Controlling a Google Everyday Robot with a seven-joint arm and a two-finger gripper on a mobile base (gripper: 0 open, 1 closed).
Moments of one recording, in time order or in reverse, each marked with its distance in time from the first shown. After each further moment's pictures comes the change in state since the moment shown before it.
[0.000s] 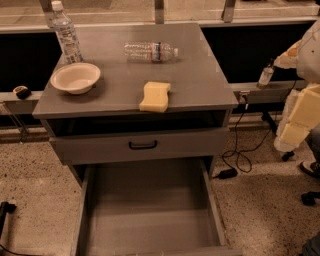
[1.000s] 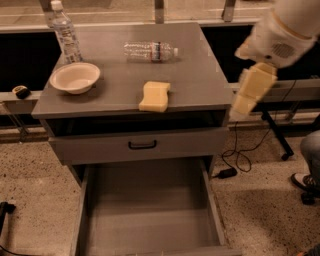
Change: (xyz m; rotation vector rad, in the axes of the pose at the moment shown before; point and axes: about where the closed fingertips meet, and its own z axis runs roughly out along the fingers) arm -0.051 -0.060 0.049 -0.058 -0.097 0.006
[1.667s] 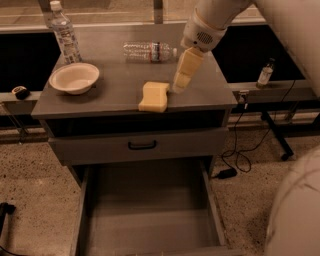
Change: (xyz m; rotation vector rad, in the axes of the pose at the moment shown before) arm -0.118 -0.089 0.096 -0.051 -0.113 -0.073
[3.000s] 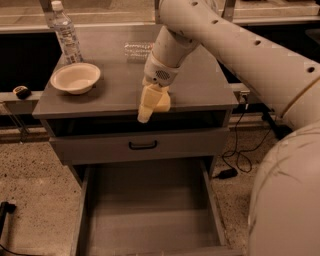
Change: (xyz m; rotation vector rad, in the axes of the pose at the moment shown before) arm -0.057 0.058 0.116 -0.197 -0.036 -0.086
